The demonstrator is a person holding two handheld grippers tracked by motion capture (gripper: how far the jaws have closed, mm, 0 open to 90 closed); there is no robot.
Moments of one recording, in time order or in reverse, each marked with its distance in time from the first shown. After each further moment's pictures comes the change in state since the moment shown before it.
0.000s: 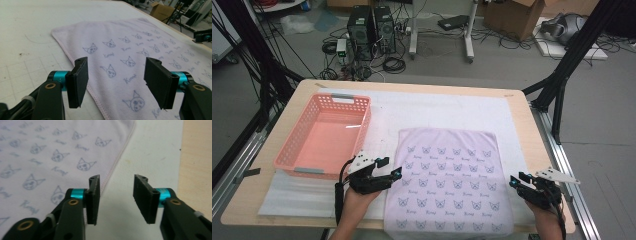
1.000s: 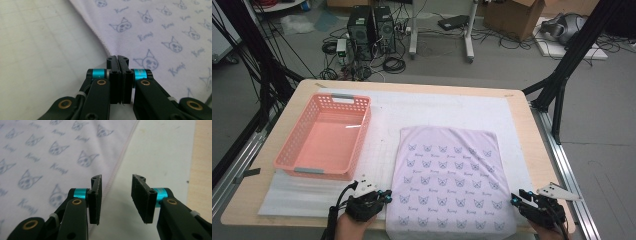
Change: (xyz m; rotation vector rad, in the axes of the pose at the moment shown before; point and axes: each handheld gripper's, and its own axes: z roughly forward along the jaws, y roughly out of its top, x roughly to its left) left arm -0.035 -0.040 -0.036 0.274 0.096 -0.008; right arm 0.018 -0.026 -0.024 0.081 0.018 0.009
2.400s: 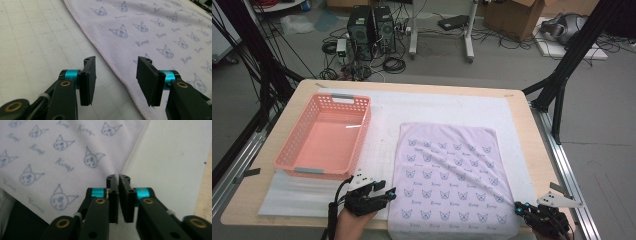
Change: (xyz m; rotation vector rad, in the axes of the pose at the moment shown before) left arm 0.009 0.012 0.009 -0.083 -0.034 -0.054; right arm 0.006 -0.014 -0.015 0.082 0.072 -0.071
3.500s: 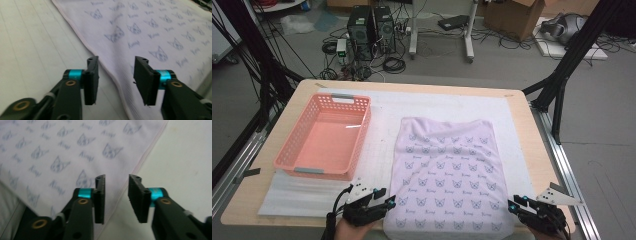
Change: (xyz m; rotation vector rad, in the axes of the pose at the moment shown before) left arm -0.014 -0.012 -0.012 -0.014 -0.001 0.032; right arm 0.003 0.011 0.004 -0.094 0.057 -0.006
